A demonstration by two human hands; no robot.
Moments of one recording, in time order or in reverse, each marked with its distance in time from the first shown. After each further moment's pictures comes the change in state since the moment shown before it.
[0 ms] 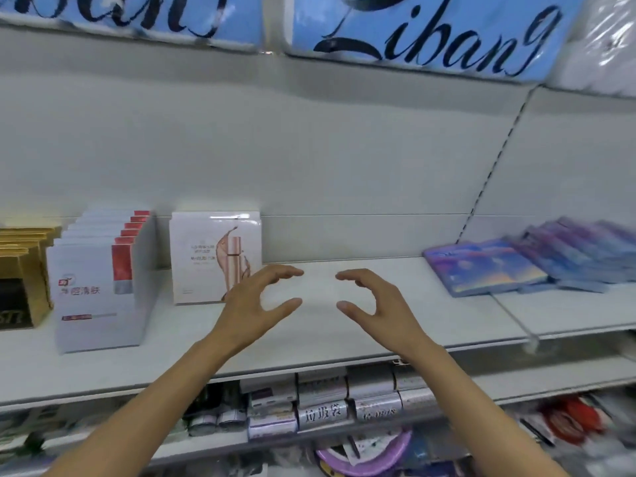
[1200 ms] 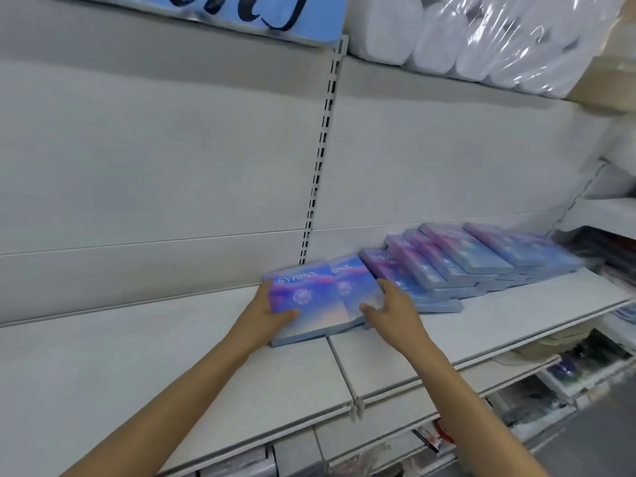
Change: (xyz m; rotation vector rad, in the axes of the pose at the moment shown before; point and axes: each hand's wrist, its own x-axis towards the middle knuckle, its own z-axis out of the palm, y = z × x) left_hand 0.230 0.088 0.378 -0.300 -0.260 -0.487; right_hand 0.002 0.303 -0.289 -0.269 0.145 0.628
